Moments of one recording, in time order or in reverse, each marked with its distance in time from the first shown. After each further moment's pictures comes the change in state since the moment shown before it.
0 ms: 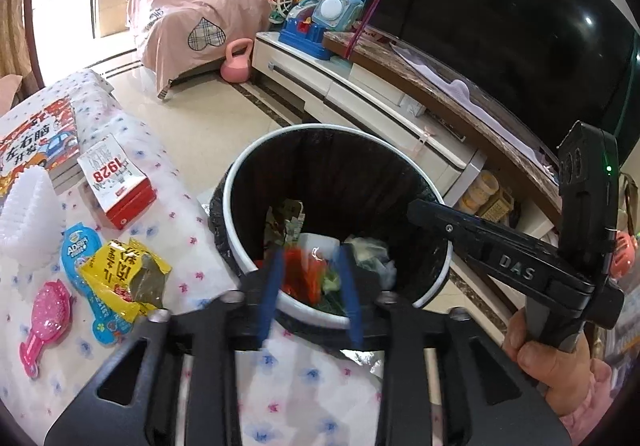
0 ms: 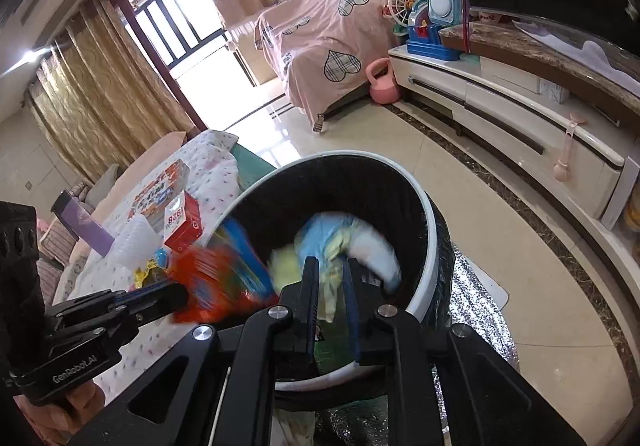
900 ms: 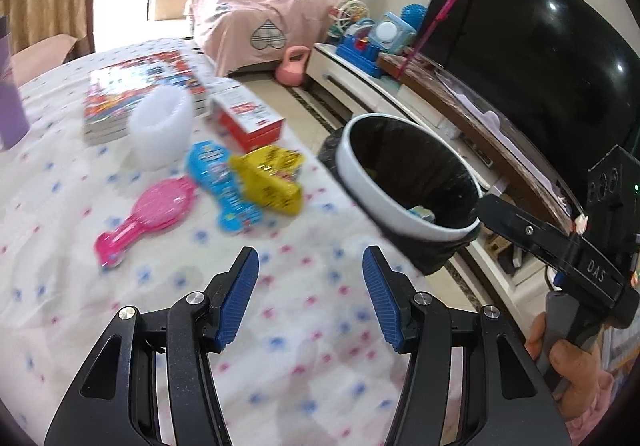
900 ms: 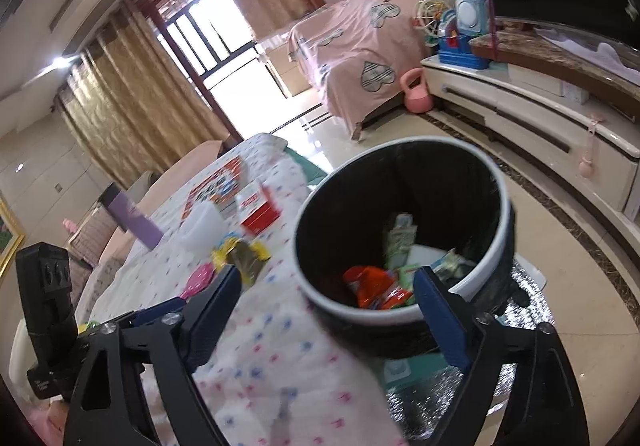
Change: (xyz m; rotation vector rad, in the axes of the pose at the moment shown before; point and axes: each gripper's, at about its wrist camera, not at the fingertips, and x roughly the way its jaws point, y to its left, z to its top) left arm -0.086 0.074 -0.080 -0.171 -0.058 0.087; right arm -0.033 0.064 -0.040 -0.020 -0.045 0.128
